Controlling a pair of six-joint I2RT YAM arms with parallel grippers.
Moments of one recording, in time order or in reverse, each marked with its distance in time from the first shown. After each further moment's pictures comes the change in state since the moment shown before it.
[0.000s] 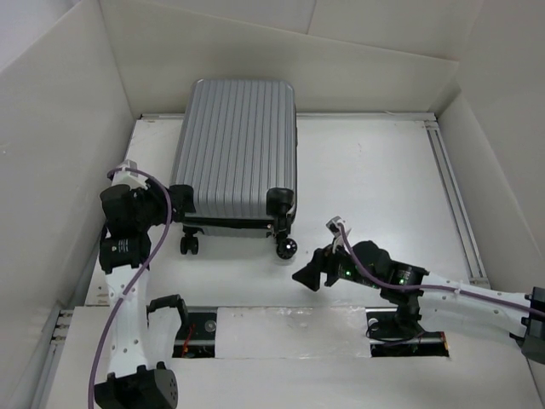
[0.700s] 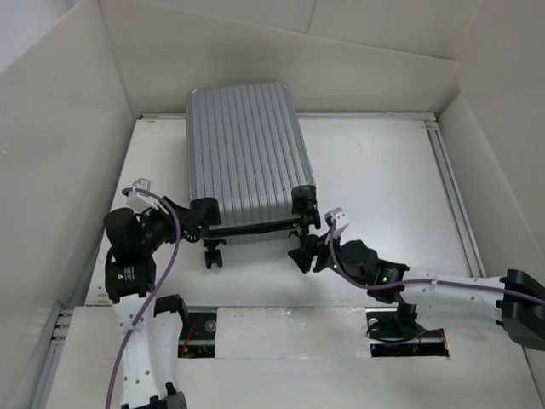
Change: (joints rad) left arm 0.013 -0.218 -0.125 -0.023 0.327 -0.093; right arm 0.032 0.195 0.000 0.287 0.298 -0.136
